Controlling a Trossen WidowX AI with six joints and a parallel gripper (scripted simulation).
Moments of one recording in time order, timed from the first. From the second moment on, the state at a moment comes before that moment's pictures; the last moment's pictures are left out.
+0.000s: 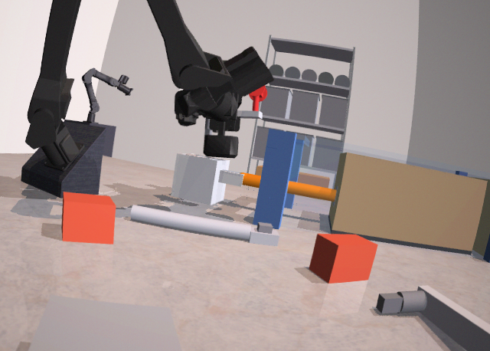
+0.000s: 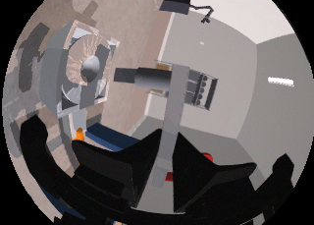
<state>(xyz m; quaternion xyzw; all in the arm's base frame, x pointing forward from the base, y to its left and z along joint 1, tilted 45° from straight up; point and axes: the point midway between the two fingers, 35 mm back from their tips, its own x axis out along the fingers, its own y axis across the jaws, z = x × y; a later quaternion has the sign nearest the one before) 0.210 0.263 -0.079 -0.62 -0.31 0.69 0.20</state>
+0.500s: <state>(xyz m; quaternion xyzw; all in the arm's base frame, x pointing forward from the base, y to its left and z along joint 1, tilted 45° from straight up) 0.215 0.255 -0.094 -0.60 -0.29 0.70 0.25</state>
